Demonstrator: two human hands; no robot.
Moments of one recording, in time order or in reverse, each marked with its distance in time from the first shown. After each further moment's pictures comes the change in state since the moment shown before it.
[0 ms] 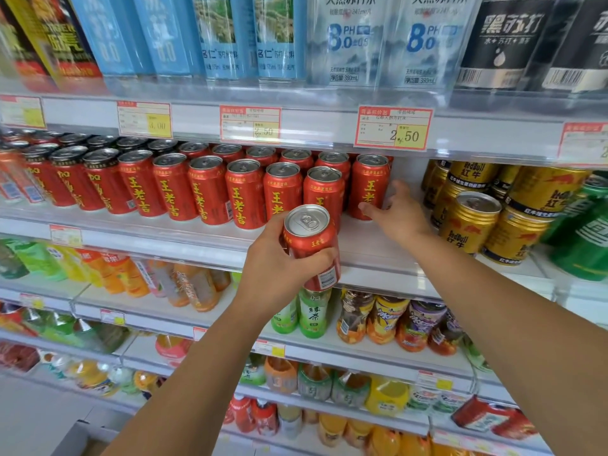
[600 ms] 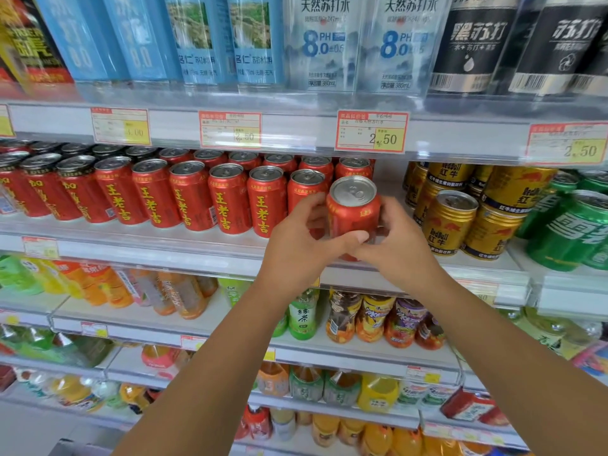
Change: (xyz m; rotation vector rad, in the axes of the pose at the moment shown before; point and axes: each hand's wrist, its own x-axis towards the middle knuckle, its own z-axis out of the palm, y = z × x) left_hand 0.026 0.014 0.035 0.007 -0.113 0.147; right_hand -0.088 -0.015 -0.029 0.249 -0.080 -0.204
